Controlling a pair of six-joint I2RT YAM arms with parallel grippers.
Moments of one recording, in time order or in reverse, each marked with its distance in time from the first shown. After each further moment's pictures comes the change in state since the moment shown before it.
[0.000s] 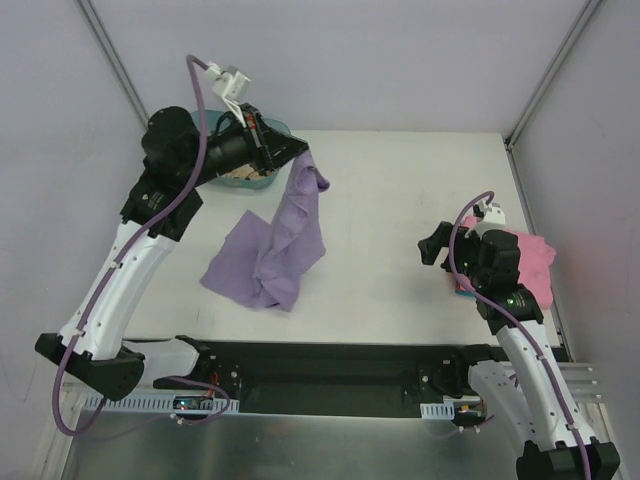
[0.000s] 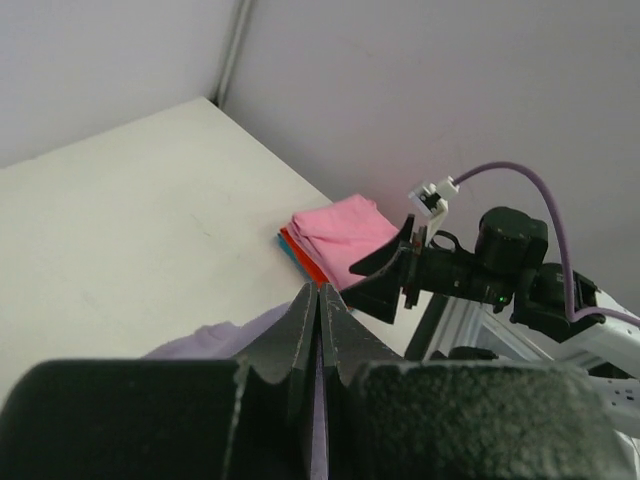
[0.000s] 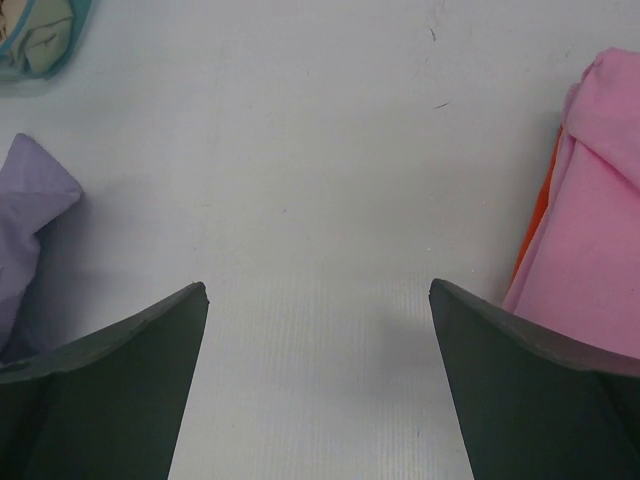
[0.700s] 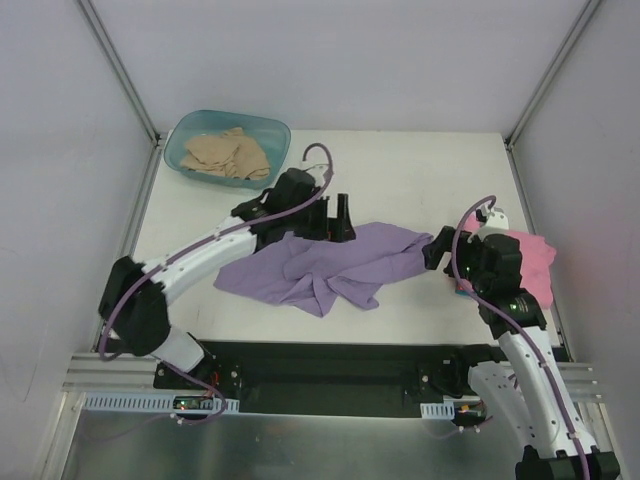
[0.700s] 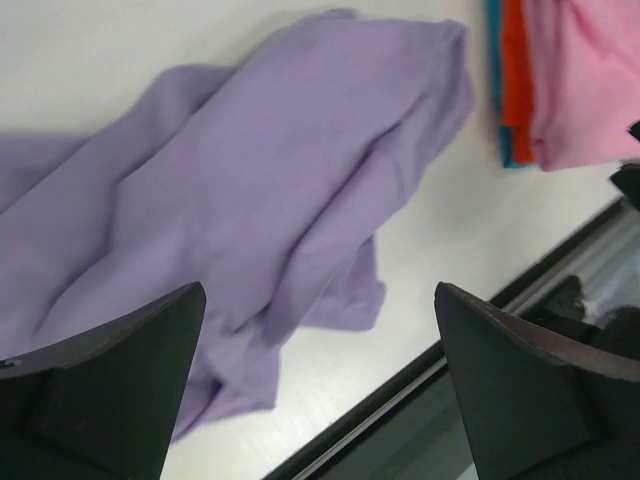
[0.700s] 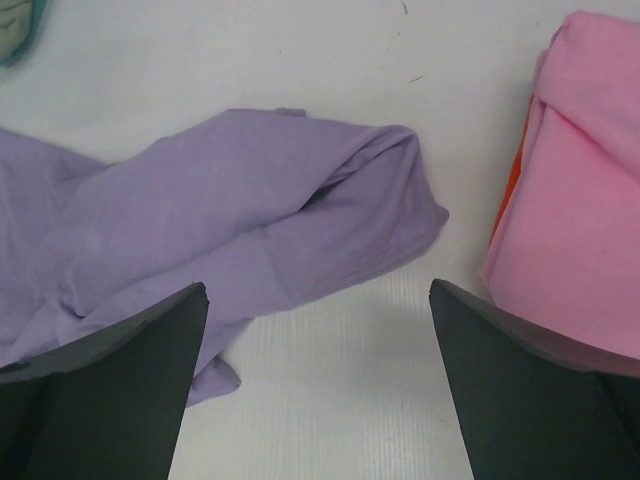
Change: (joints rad) left arm -0.303 0.349 -0.327 -0.045 -0.353 -0.092; right arm 0.000 -0.050 0.003 -0.080 0.038 -0.004
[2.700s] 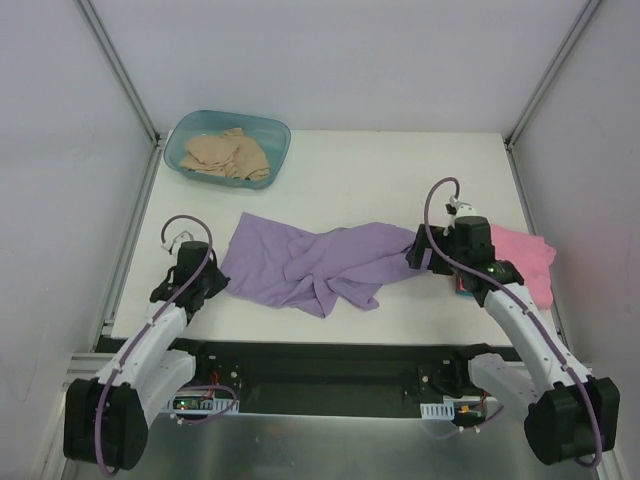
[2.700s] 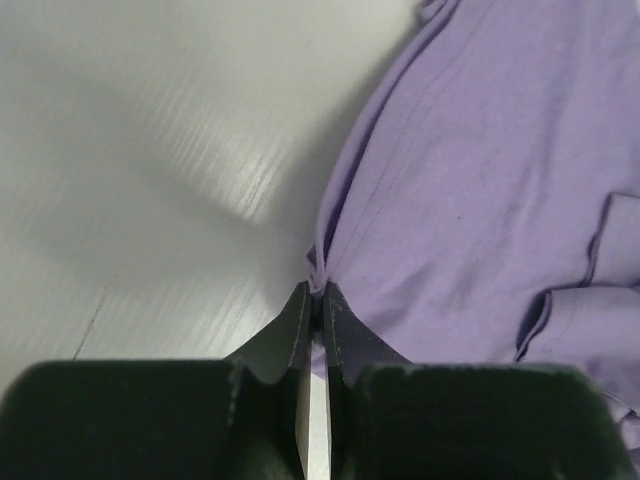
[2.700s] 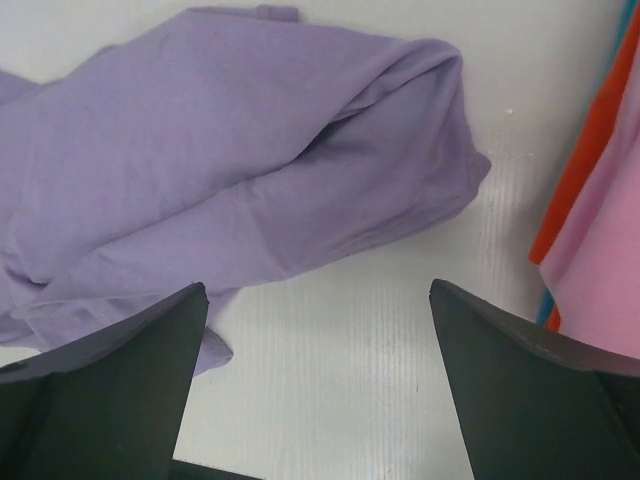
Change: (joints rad) left arm 0.584 -0.673 -0.868 -0.041 -0.338 -0.209; right arm 0.048 0.300 0.051 -0.009 -0.023 0.011
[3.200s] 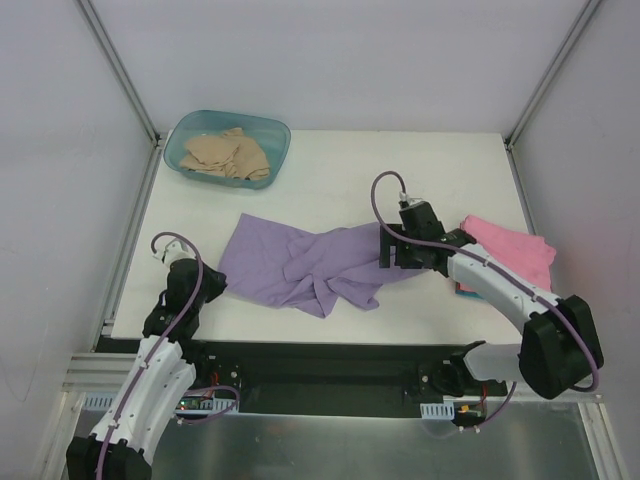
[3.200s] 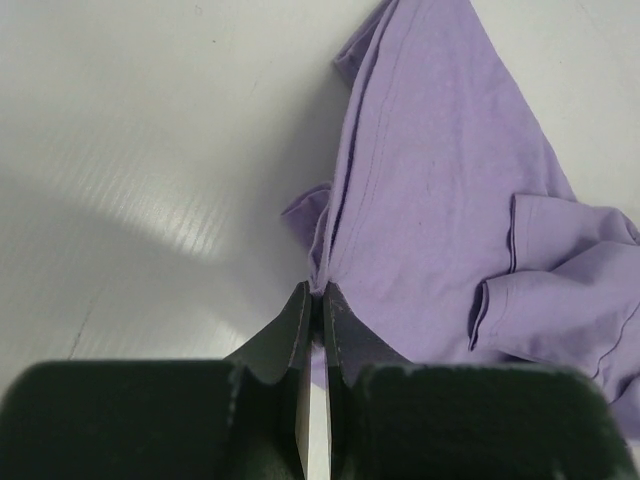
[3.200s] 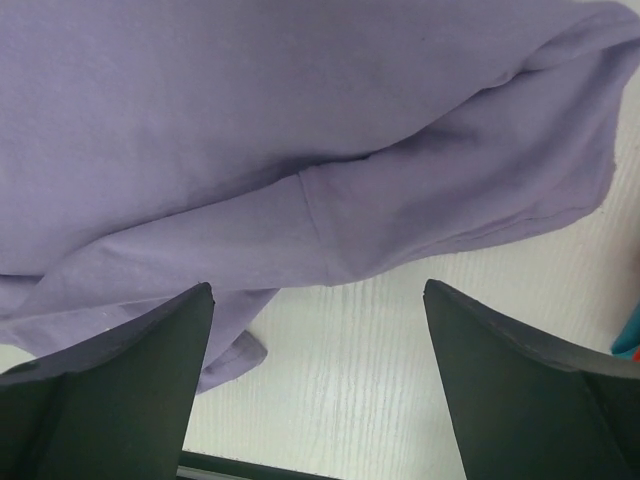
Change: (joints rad) left arm 0.000 -0.385 -0.135 0.028 0.006 0.026; right arm 0.291 0.367 0.193 -0.070 0.169 0.075
